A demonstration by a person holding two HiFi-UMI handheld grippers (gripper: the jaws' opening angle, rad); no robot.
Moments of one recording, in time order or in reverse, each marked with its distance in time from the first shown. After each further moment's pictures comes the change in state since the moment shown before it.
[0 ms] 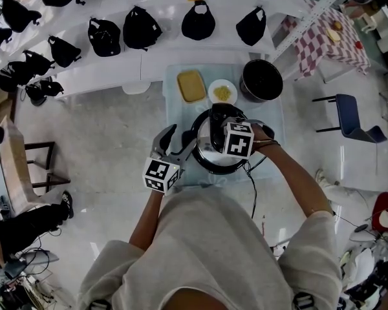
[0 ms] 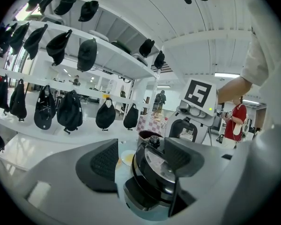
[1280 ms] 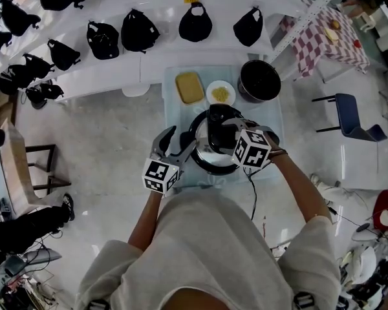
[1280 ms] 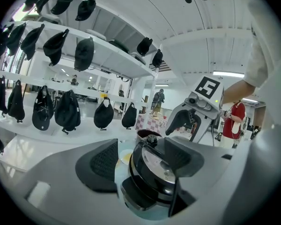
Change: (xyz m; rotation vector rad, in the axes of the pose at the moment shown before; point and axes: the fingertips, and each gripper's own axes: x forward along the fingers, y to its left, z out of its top) left arm 0.003 -0.006 0.000 0.015 0.015 -0.013; right arm -0.033 -0.004 -0.001 -0.004 -0.224 -0.180
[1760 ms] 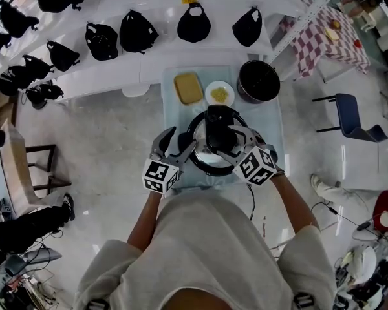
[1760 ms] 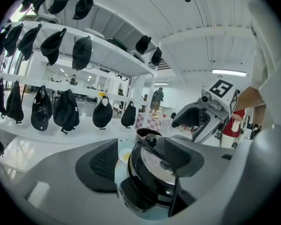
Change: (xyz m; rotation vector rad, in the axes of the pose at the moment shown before) left arm 0.007 -0.004 -0.001 0.015 0.016 -0.004; right arm -0.025 -0.002 0.001 0.152 -0.227 -0.268
